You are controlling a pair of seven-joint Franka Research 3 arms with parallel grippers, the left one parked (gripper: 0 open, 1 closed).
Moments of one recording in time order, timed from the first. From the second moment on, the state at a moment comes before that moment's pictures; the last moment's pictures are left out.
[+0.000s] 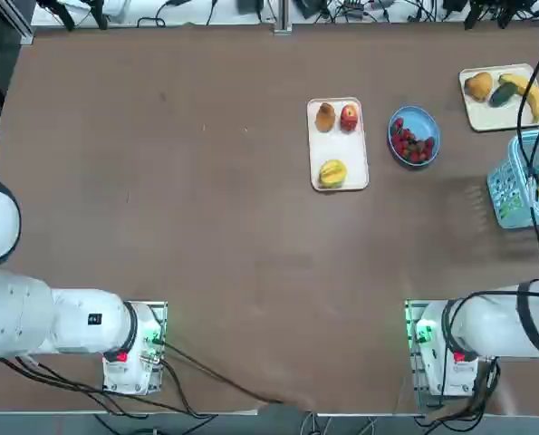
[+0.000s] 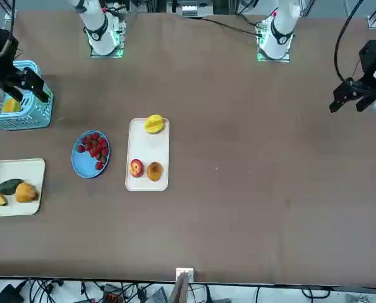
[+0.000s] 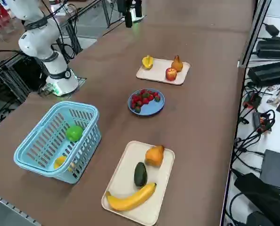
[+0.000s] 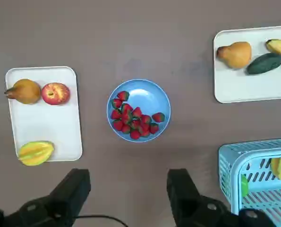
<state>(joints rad) 0.15 -0.06 -0.10 -1.65 -0.02 1.59 0.07</state>
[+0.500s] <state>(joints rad) 0.16 -0.03 -0.09 -1.64 -0.01 1.59 0.07</state>
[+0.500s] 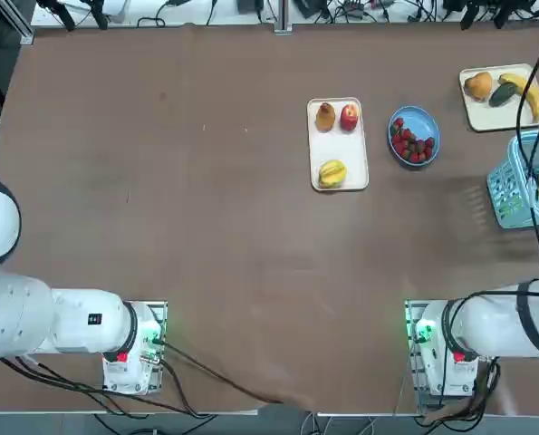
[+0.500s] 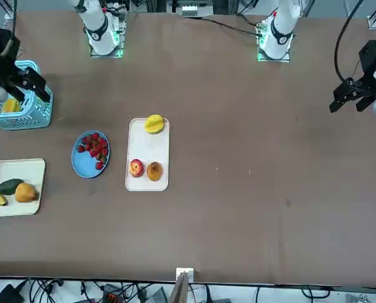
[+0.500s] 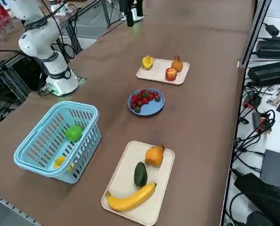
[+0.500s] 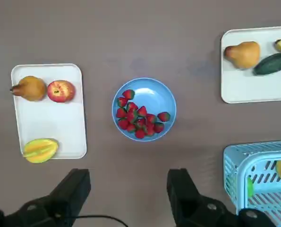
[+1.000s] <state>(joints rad) 0.21 0.07 -0.08 -1.73 0.00 1.68 -0.05</state>
